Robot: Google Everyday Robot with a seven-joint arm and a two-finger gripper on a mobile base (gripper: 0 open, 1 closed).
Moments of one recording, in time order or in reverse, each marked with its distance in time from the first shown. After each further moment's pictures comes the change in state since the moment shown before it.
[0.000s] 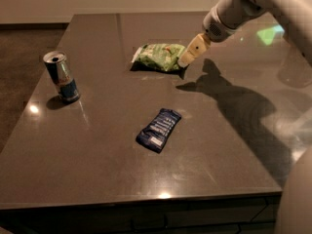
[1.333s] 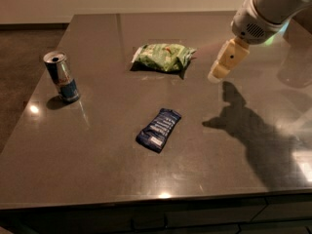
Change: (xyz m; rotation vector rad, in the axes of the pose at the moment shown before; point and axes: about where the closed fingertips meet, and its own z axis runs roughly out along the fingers) arm 0.048 0.061 -0.111 0.004 0.118 -0.192
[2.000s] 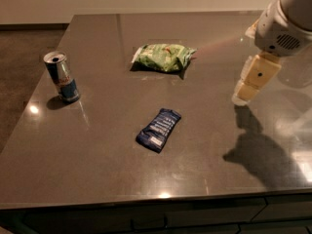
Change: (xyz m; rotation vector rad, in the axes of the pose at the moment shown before) arm 0.037 0.058 -0.051 -0.042 0.094 -0.108
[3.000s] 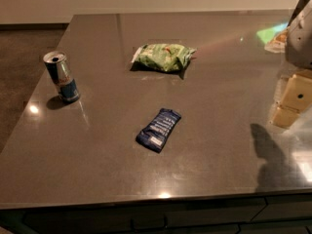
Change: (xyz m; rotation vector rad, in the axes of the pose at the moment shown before) arm 0.037 0.056 -0.040 -0.074 0.094 -0.069
